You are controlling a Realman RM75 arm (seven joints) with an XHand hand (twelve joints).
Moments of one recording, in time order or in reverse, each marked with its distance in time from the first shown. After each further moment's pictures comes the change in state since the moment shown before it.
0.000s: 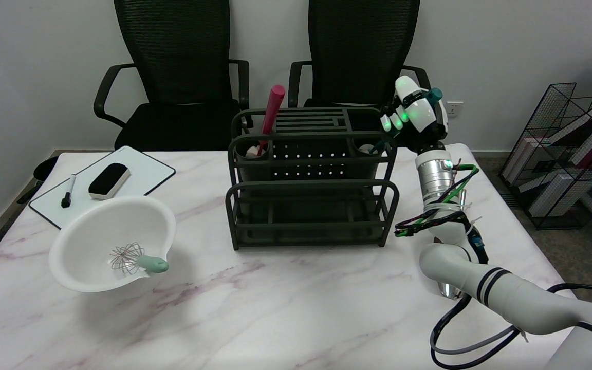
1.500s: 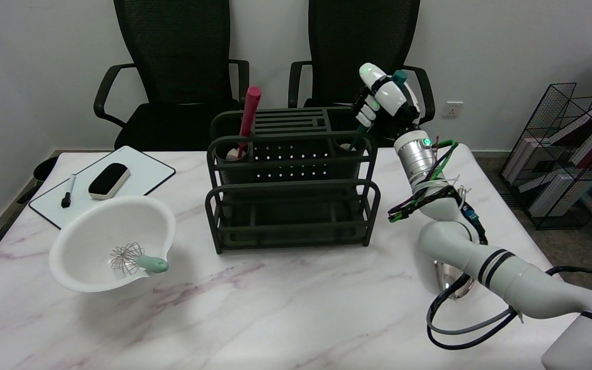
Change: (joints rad) arm 0.035 0.027 0.037 0.142 -0.082 -0.278 -0.034
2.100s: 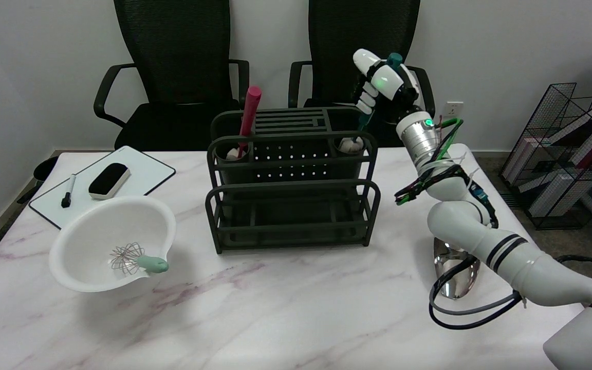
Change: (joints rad) arm 0.021 0.034 0.085 0.088 -0.050 -0.173 -0.098
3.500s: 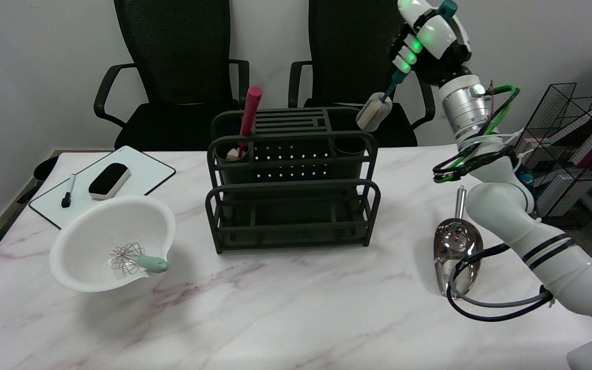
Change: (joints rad) arm -0.122 0.054 0.261 0.307 -0.009 -0.104 -0.049
